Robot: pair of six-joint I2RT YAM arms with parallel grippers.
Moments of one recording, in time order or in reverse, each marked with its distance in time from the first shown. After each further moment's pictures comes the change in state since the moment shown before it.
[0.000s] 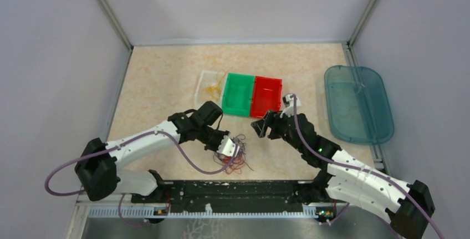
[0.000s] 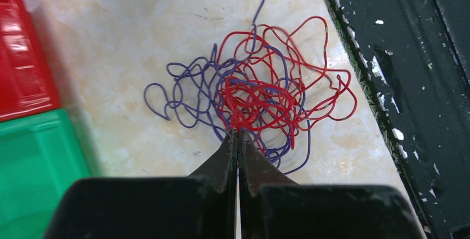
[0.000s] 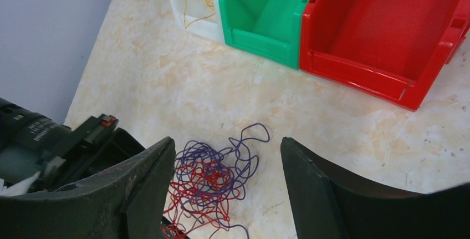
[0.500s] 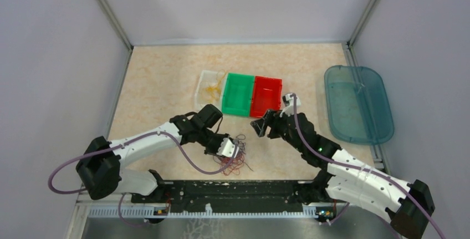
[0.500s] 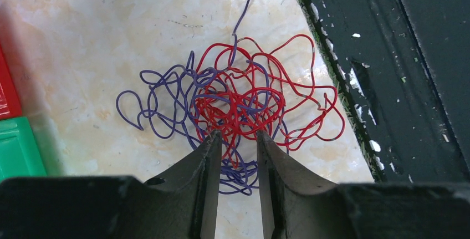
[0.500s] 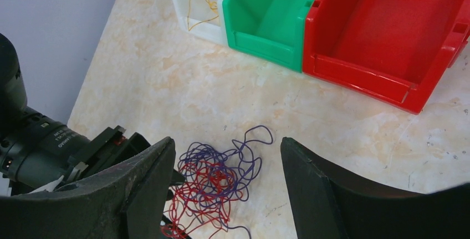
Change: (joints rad) left arm 0.007 -0.009 -0.033 0.017 0.064 -0.057; right arm 0.007 0.006 0.015 -0.004 0.005 0.003
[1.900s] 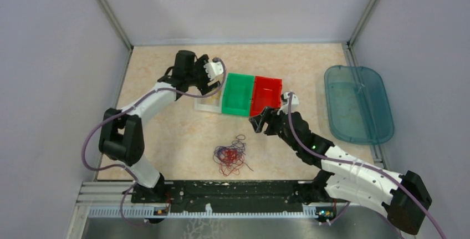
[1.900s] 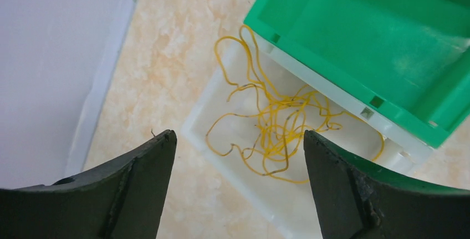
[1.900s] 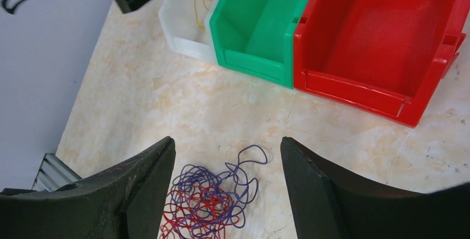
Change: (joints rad) left arm 0.487 0.388 0.384 0.472 -0.338 -0.242; right arm 0.008 0.089 -0.015 0.116 0.078 0.020
